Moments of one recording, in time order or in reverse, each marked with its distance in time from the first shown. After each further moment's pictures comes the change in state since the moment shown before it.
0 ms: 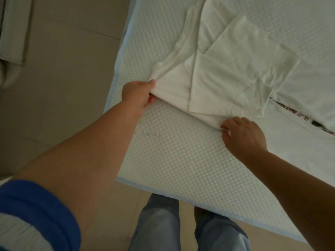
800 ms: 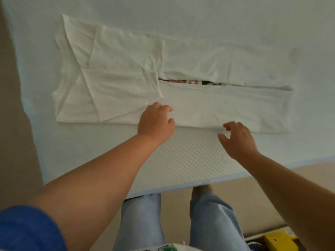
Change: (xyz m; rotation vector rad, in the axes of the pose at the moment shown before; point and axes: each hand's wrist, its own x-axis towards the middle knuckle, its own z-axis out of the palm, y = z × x) left_hand -0.169 -0.073 0.177 1.308 -0.510 0.911; right_hand -0.164 0.140 0.007 0.455 -0.023 0.784
